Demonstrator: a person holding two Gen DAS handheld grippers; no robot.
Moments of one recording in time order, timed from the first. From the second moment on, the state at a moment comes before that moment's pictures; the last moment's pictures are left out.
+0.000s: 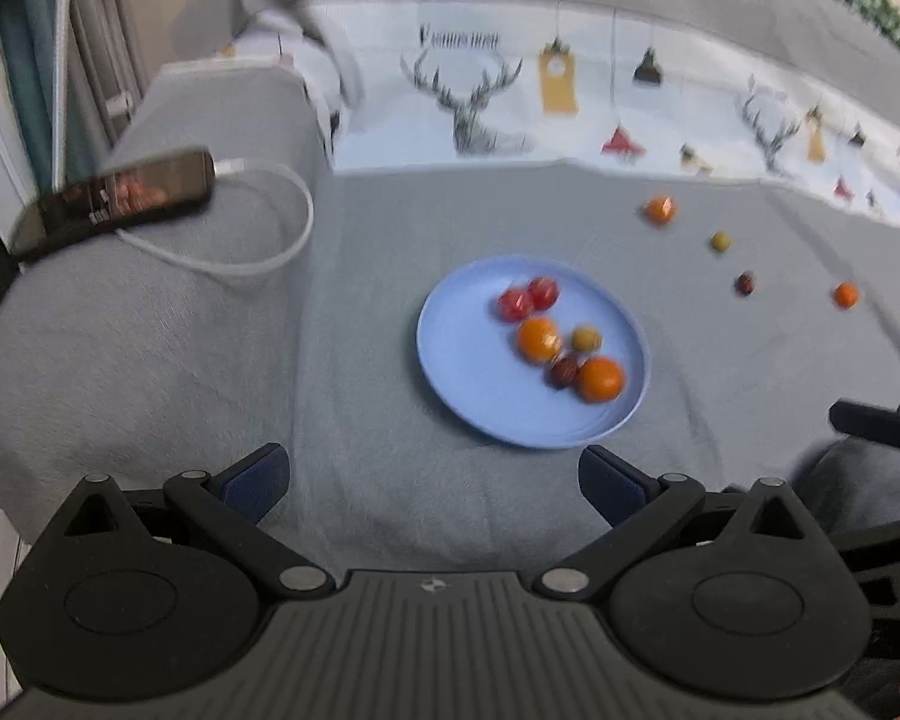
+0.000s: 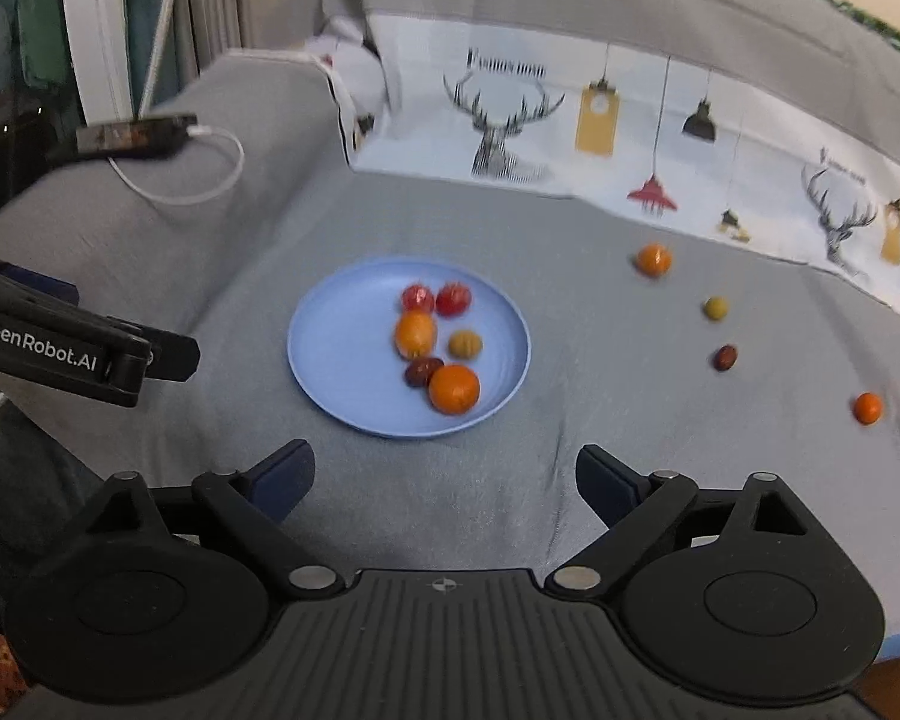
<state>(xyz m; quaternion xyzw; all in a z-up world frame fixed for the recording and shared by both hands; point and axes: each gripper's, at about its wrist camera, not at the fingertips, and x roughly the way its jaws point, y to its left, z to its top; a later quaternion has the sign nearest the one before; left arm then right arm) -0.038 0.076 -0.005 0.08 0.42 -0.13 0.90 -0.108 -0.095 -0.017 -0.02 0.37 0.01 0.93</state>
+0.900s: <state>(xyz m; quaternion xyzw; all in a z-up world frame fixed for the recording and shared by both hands) -0.111 0.067 0.049 0.07 0.33 -0.15 0.93 -0.194 -0.086 0.029 -0.04 0.26 -0.01 0.96</state>
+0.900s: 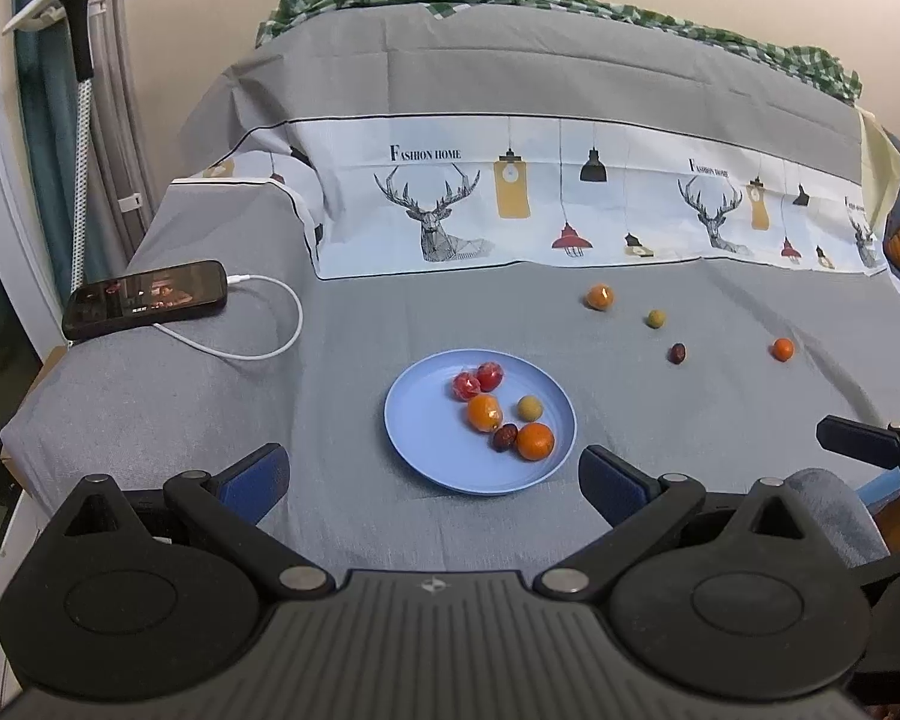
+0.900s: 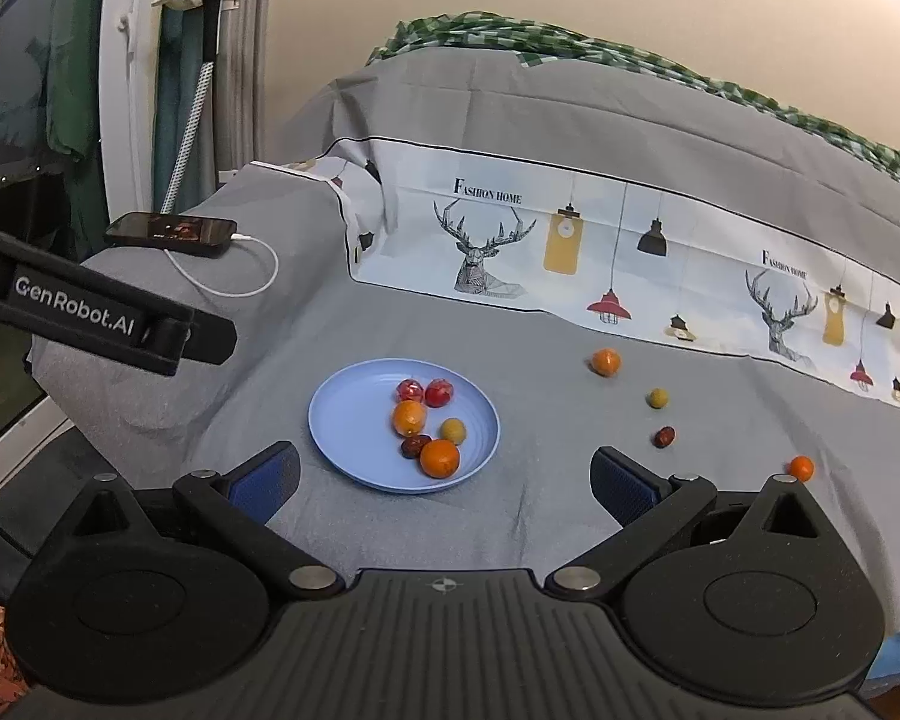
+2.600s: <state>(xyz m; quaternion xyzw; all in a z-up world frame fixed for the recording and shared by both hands) 0.116 -0.116 -0.017 0.15 0.38 -0.14 0.90 0.087 -0.345 -0.171 0.10 0.37 -0.27 0.88</state>
